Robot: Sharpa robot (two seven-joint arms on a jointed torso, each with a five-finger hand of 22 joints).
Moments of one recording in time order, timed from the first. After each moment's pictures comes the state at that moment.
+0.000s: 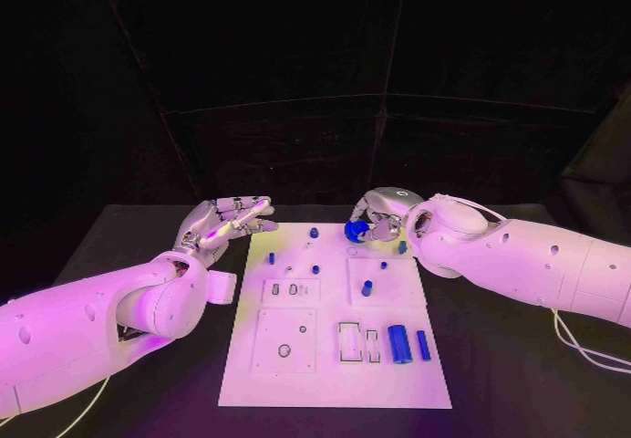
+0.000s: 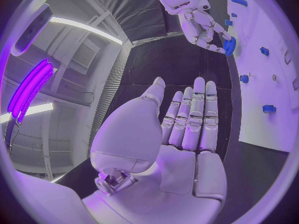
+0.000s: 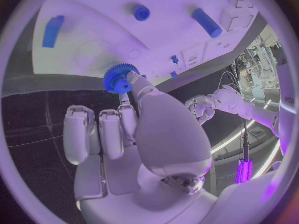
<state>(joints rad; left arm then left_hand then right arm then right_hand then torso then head) 1.23 -0.85 -0.10 1.56 0.03 -0.37 0.57 1.36 0.02 0.04 0.09 0.05 0.93 0.23 0.09 0.07 1.02 0.17 0.12 0.06 1.13 0.12 0.20 0.16 0.18 0.90 0.23 0.28 0.10 1.28 -0.70 -0.04 1.33 -1.57 -0.27 -0.17 1.45 -0.03 0.18 0.03 0.26 0.95 0.14 0.20 0.06 1.42 0.04 1.34 1.31 1.47 -0.02 1.47 1.31 0.05 1.44 0.09 1.50 1.31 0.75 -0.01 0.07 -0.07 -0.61</state>
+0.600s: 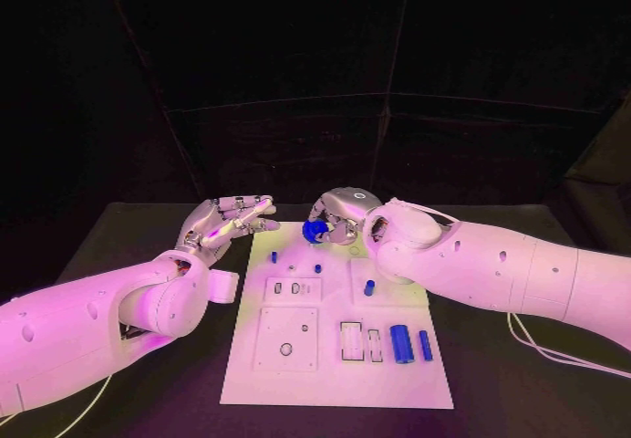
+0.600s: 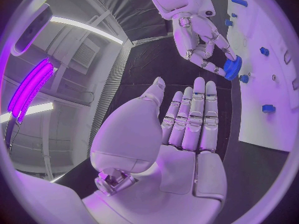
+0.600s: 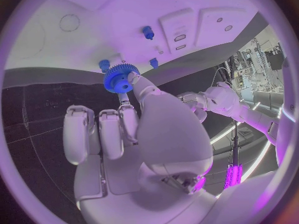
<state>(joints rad) 1.23 -0.85 -0.10 1.56 0.03 -0.37 0.57 1.36 0.02 0.04 0.09 0.05 0.93 0.23 0.09 0.07 1.02 0.17 0.12 0.06 1.13 0.12 0.20 0.16 0.18 0.90 0.23 0.28 0.10 1.27 -0.53 -0.04 1.31 -1.63 -0.34 -0.22 1.41 -0.05 0.23 0.03 0.25 0.96 0.14 0.18 0.06 1.42 0.04 1.33 1.31 1.47 -0.02 1.47 1.31 0.05 1.44 0.09 1.50 1.31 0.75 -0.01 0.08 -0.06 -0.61</state>
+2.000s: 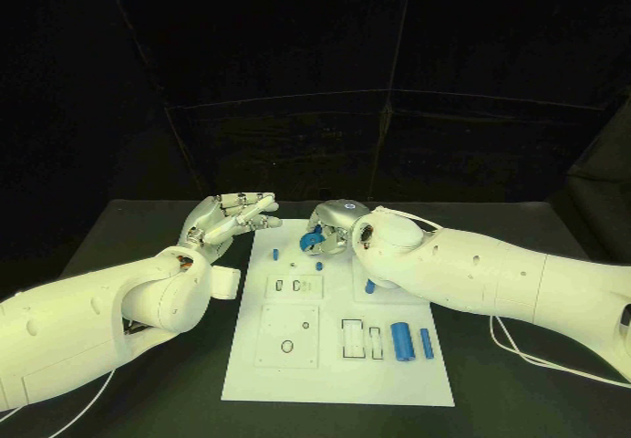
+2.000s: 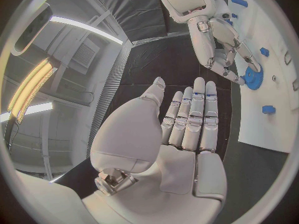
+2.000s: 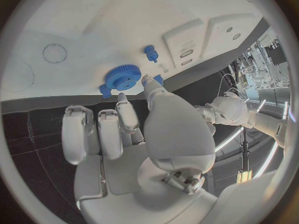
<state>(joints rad) 1.23 -0.84 -0.10 1.56 0.03 -0.36 0.56 1.36 0.02 0.04 0.09 0.05 0.93 0.23 0.09 0.07 1.02 0.17 0.12 0.06 1.13 0.12 0.19 0.16 0.18 0.90 0.23 0.27 0.10 1.23 -0.45 -0.04 1.20 -1.62 -0.27 -0.25 1.24 -0.10 0.12 0.15 0.16 0.87 0.17 0.10 0.07 1.37 0.09 1.25 1.26 1.47 0.00 1.47 1.31 0.05 1.44 0.11 1.50 1.31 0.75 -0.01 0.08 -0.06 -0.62</state>
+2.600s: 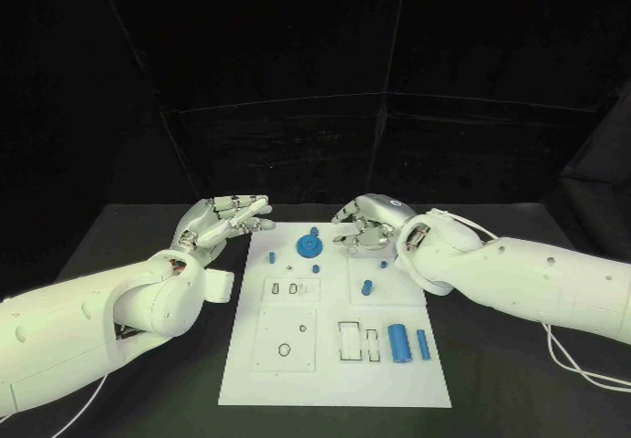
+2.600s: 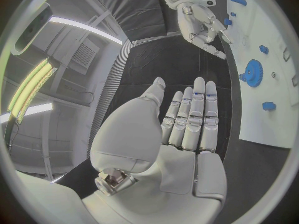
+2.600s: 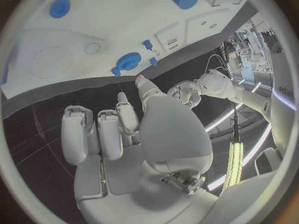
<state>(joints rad) 1.23 -0.86 -0.10 1.56 0.03 -0.36 0.56 1.36 0.02 0.04 0.09 0.05 0.93 0.23 0.09 0.07 1.02 0.17 0.12 0.06 1.13 0.12 0.19 0.16 0.18 0.90 0.23 0.27 0.10 1.23 -0.71 -0.04 1.39 -1.43 -0.43 -0.07 1.33 -0.07 0.11 0.13 0.23 0.89 0.17 0.10 0.07 1.38 0.08 1.28 1.28 1.47 0.00 1.48 1.31 0.05 1.45 0.11 1.50 1.31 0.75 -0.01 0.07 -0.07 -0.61</state>
